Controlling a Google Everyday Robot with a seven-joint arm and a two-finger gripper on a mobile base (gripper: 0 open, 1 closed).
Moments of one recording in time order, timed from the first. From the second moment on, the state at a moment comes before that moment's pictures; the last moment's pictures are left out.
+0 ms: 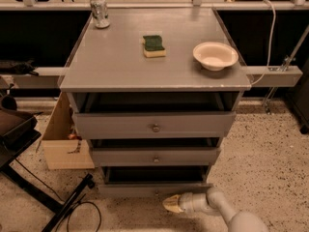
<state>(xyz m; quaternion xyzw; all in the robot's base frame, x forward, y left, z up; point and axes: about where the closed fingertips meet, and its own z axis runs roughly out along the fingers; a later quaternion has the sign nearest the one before) 0.524 -0.067 0.104 -0.45 0.70 0.43 0.35</state>
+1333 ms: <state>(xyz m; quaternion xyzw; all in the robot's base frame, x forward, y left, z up) 0.581 -0.106 0.109 -0.46 0.72 0.35 0.38</state>
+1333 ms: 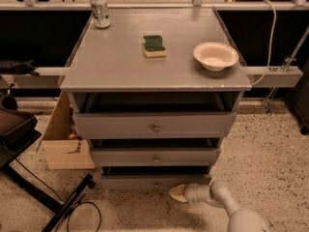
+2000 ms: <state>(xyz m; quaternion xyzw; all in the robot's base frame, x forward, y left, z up) 0.581 -0.106 0.109 -0.46 0.72 0.35 0.38</state>
